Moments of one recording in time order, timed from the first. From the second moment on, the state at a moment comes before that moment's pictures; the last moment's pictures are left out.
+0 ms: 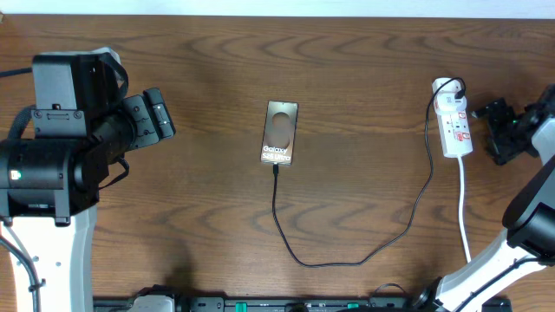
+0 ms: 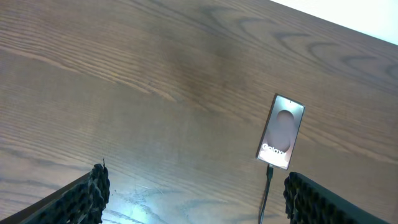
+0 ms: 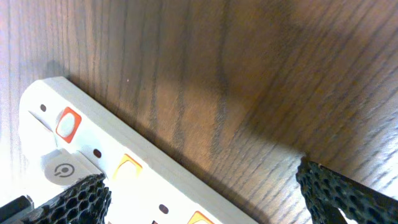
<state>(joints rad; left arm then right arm) -0.03 1.29 1.77 -1.37 -0.03 -0.31 -0.57 2.07 1.39 -0.53 -0.34 0.60</state>
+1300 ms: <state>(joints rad) -0.03 1.29 1.77 -1.37 -0.03 -0.31 -0.43 2.07 1.40 -0.52 -0.03 0.63</state>
